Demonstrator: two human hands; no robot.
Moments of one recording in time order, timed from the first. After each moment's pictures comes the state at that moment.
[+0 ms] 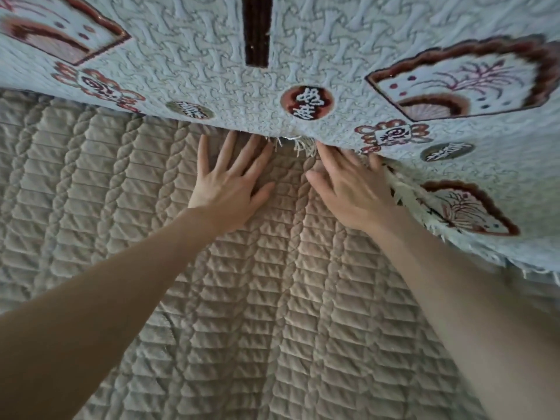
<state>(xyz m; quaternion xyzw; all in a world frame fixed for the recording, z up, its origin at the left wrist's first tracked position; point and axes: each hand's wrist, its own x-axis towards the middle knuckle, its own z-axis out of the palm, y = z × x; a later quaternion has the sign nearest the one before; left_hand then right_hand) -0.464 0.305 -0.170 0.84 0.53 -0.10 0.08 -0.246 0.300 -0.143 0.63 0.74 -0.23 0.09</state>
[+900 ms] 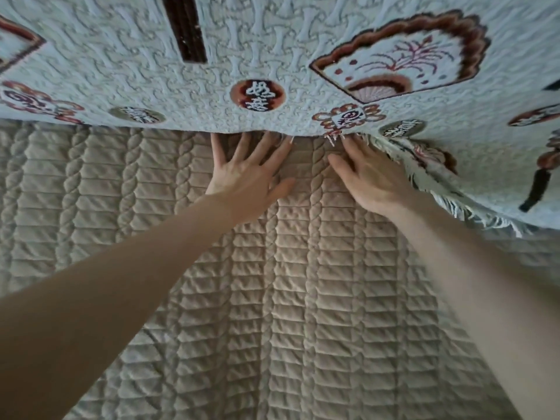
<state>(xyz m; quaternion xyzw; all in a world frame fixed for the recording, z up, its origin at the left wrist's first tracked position) -0.398 0.318 -0.161 0.86 0.48 -0.11 0.16 -0.186 0.284 -0.133 0.74 0.58 -0.31 0.12</state>
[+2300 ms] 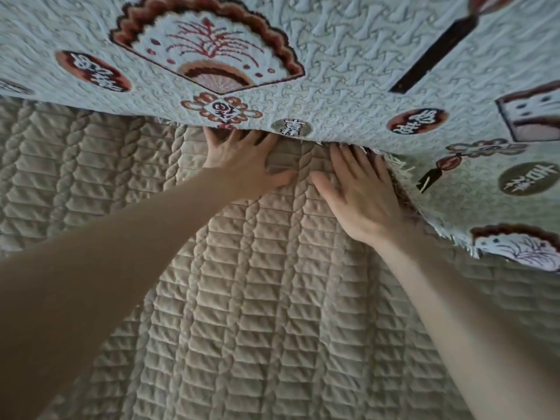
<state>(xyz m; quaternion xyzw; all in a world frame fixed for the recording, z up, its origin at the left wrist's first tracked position) -0.244 0.312 -0.150 0.81 0.54 -0.16 0.18 -0.049 0.240 -0.124 0.68 0.69 -0.23 0.11</state>
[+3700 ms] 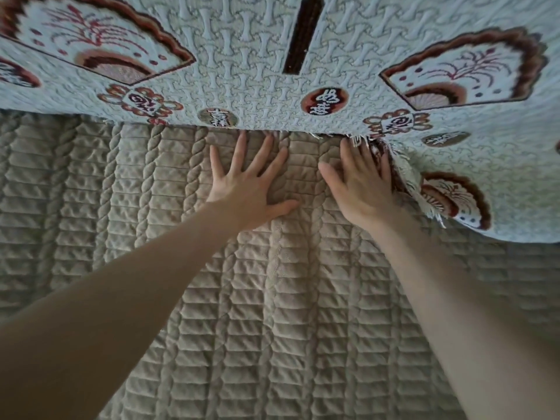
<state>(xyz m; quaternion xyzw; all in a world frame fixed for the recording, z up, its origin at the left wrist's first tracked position) -0.159 0.248 -0.146 0.83 0.50 -0.16 0.18 0.042 0.219 -0.125 0.74 0.61 -0.26 0.12</state>
